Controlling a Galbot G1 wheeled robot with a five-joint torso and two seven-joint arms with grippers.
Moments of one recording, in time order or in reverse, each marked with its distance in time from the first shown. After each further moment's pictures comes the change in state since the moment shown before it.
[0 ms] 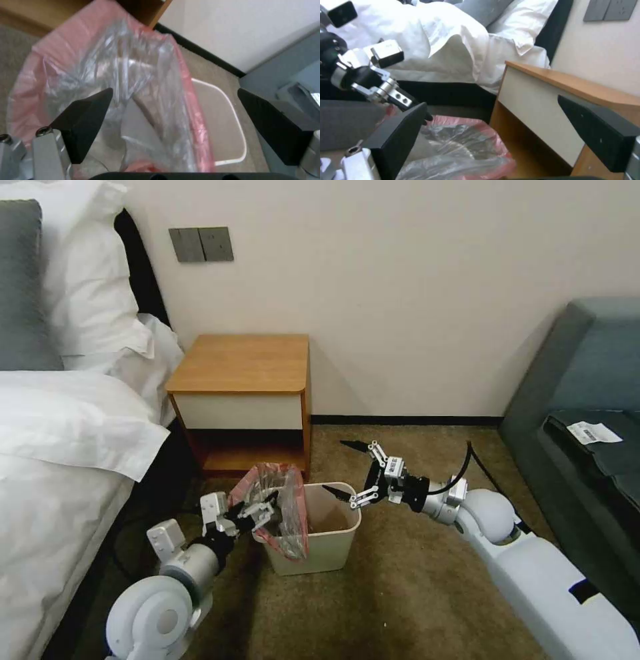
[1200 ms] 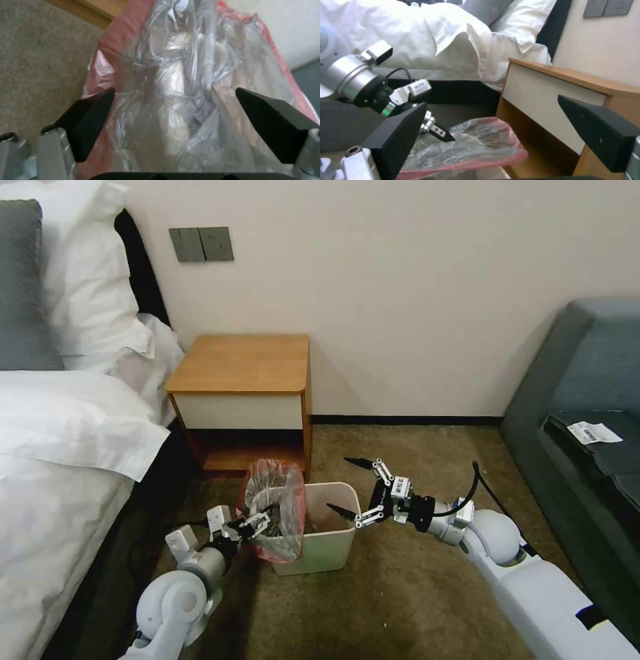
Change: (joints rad) left arm -0.103 -0.025 0.028 0.231 0.048 -0.037 -0.011; right arm -0.103 0.008 0.059 0.018 0.002 0.041 -0.030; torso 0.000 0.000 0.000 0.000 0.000
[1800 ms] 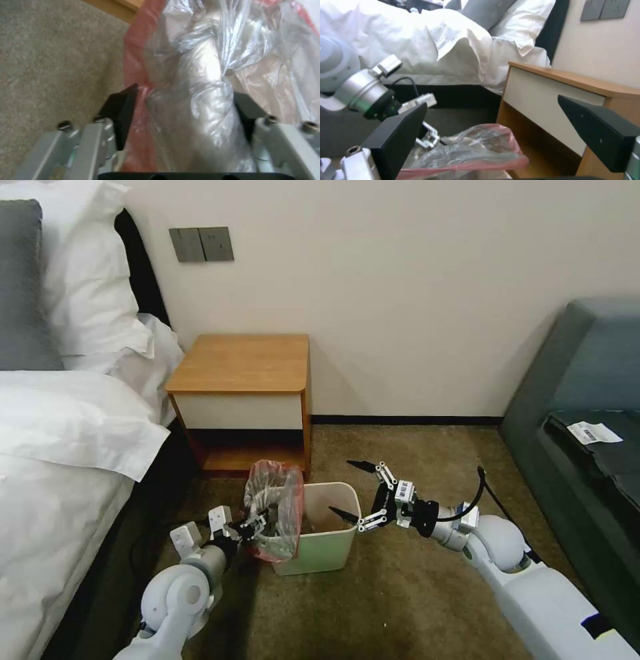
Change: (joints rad) left arm -0.035 0.001 0.018 0.041 0.025 0.052 -0.057; right arm -0.030 0.001 0.019 0.022 0.022 0.003 -0.005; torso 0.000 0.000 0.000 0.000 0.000
